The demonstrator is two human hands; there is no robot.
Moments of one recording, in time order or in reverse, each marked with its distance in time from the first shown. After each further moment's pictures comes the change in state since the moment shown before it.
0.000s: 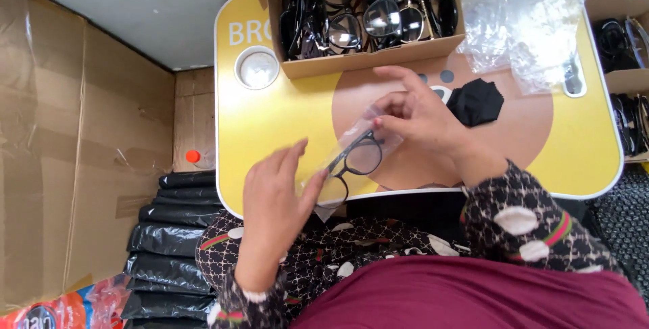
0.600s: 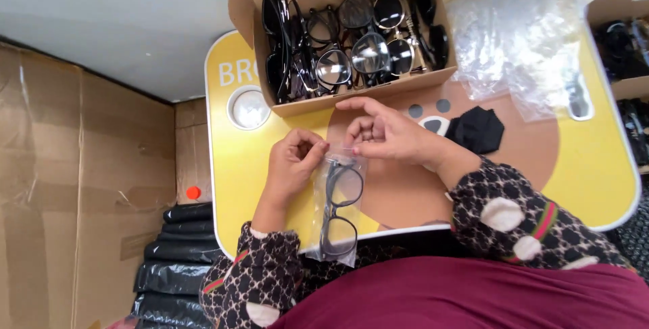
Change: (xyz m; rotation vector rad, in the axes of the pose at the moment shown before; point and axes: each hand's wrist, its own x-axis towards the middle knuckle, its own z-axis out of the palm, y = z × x) left_hand 0.100 -0.066 0.109 -1.047 -0.098 -0.276; right_hand 0.056 0.025 -0.014 0.174 -0.278 0.022
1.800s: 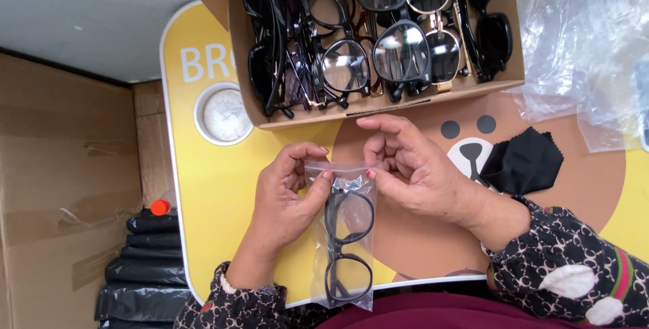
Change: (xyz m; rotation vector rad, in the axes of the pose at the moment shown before) left_hand 0.011 0.009 -0.003 -0.042 -0.019 0.021; right_hand 0.007 0.021 0.008 -0.122 0.210 -0.185
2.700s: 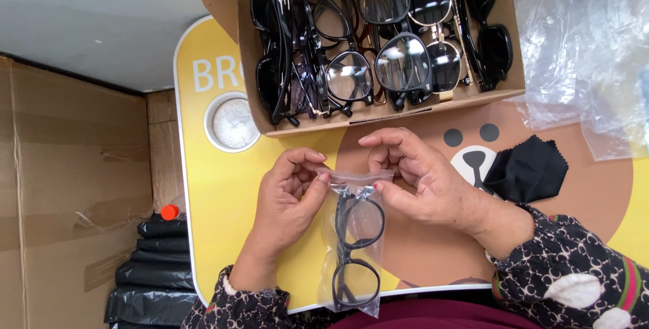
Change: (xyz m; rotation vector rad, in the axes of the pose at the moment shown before) left_hand -0.001 -0.007 -0.005 -0.081 -0.020 -0.081; right_hand -0.003 -0.003 -0.002 0.014 -0.011 -0.039
